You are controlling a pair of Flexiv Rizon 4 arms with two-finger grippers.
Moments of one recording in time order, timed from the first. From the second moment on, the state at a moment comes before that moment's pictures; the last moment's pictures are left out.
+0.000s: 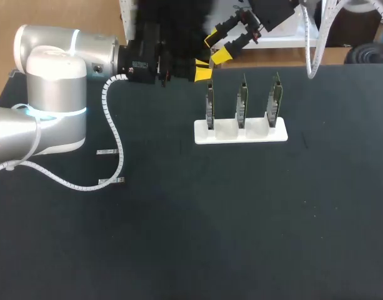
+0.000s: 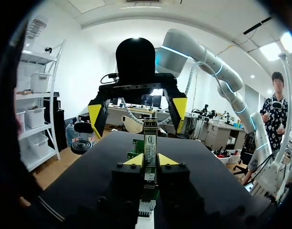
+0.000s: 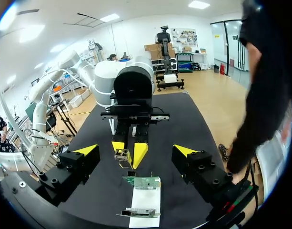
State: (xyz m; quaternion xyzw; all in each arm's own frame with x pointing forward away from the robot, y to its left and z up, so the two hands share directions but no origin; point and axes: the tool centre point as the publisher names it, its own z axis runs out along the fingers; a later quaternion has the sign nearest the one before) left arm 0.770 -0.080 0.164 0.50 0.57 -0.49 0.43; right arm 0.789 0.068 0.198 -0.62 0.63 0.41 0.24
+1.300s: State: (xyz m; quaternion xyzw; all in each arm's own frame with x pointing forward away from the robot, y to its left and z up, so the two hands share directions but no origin) left arm 0.772 -0.080 0.163 0.50 0.57 -0.49 0.43; right arm 0.789 0.066 0.198 -0.61 0.64 0.40 0.25
